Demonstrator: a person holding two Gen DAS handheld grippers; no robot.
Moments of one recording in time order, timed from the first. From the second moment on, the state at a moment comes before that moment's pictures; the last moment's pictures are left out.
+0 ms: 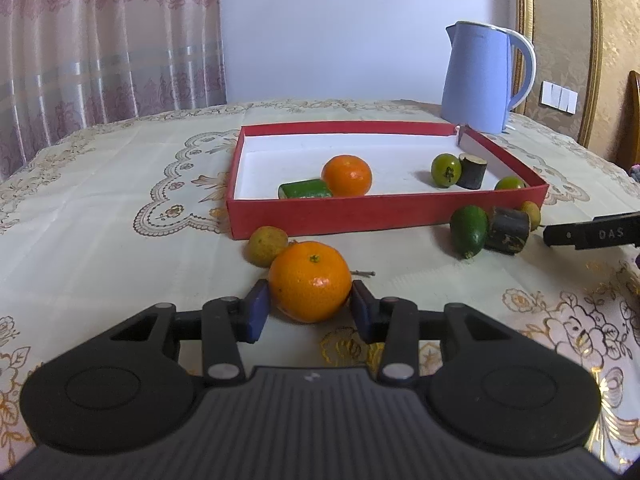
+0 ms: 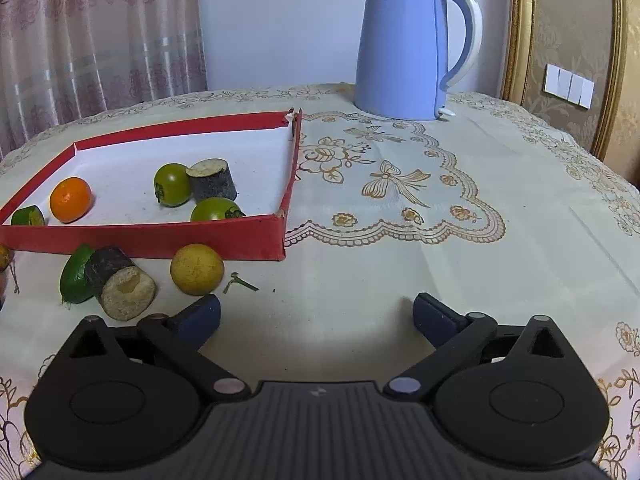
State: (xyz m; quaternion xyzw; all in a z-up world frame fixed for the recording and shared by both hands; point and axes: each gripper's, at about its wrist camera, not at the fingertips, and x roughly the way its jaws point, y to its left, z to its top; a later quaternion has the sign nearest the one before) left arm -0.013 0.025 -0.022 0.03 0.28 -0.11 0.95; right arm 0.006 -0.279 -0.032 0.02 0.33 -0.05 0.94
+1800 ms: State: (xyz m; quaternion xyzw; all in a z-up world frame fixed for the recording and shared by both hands) left arm 0.167 -0.069 -0.001 0.10 0.30 -0.09 0.94; right arm 0.005 -0.279 -0.032 0.02 0.33 -0.05 0.94
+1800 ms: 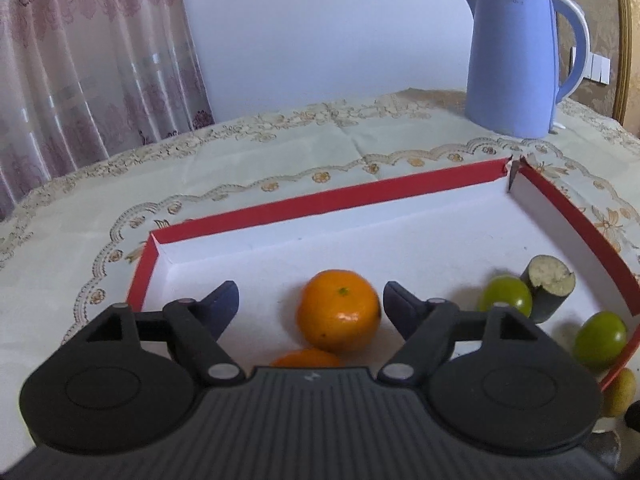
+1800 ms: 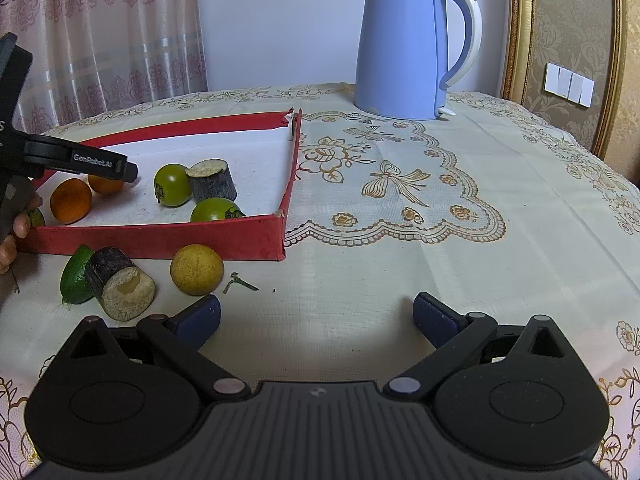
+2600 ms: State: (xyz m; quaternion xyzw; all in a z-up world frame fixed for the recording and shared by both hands) left arm 0.003 0.046 0.000 0.03 0.25 -0.05 0.97; right arm 0.005 -0.279 -0.032 0.02 0.33 -0.05 0.94
